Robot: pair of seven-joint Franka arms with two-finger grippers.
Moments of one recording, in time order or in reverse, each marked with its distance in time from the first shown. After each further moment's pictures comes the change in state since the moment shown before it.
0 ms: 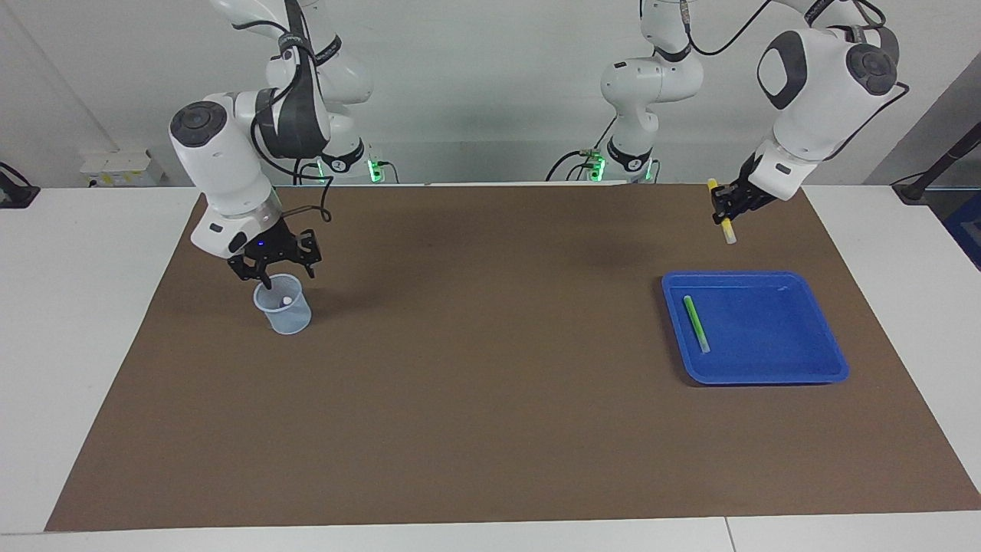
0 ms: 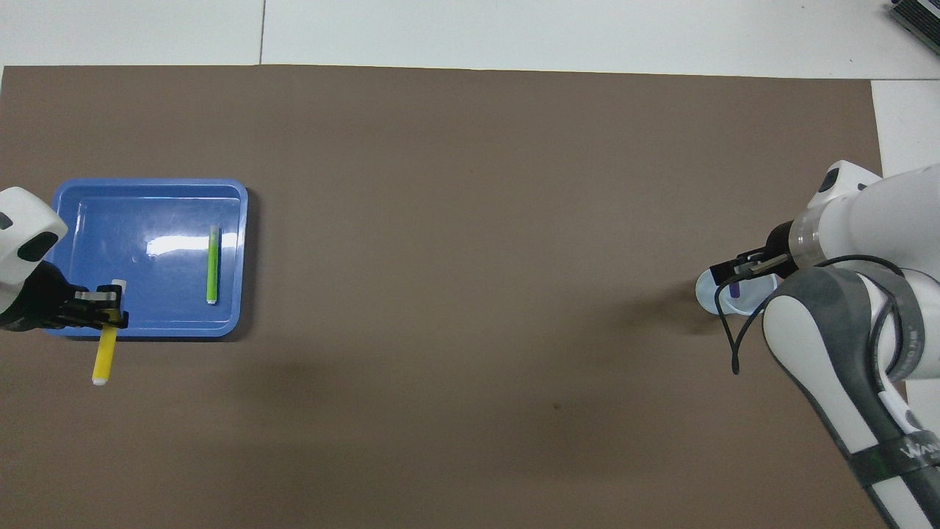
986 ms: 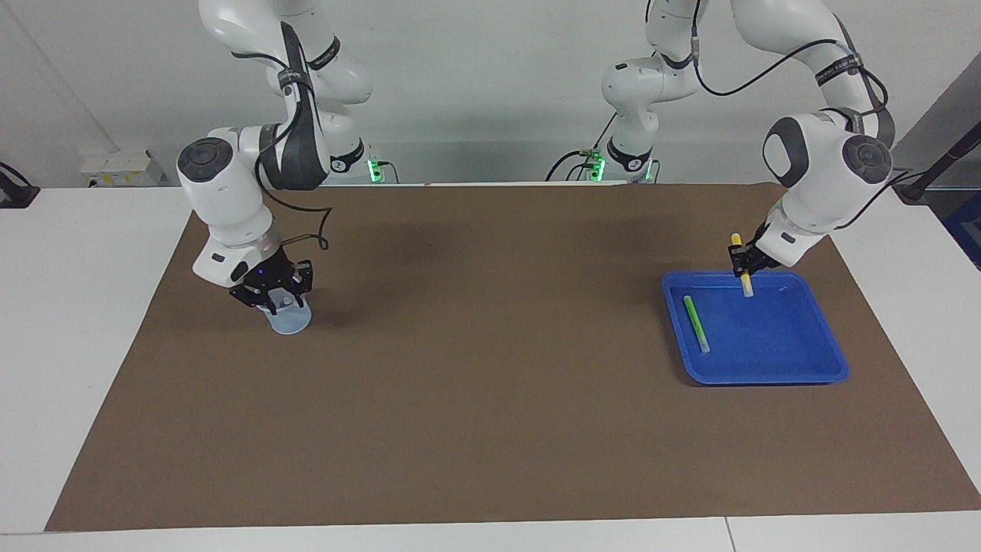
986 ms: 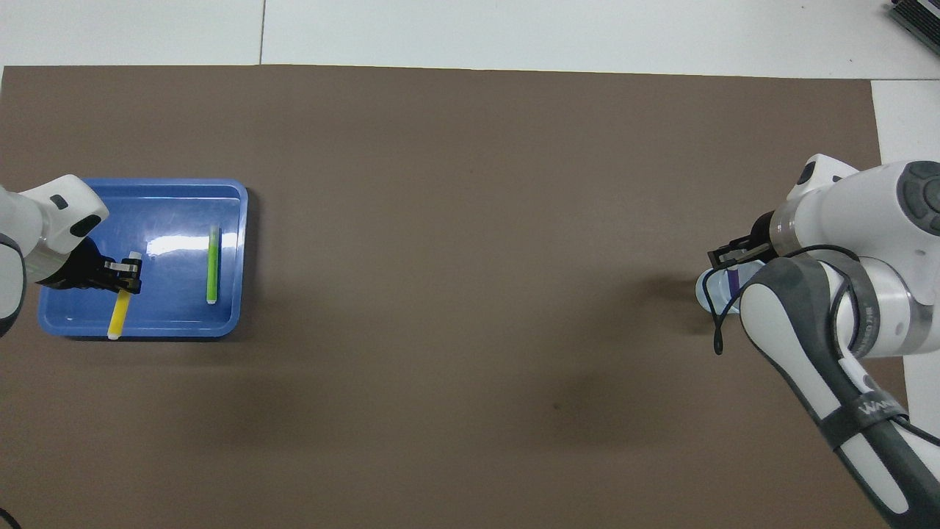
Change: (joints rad) left arm 0.048 0.241 -0.002 -0.018 0.064 0.276 0.115; right arm -0.006 0.090 0.008 -0.001 -0.052 0.124 -0.020
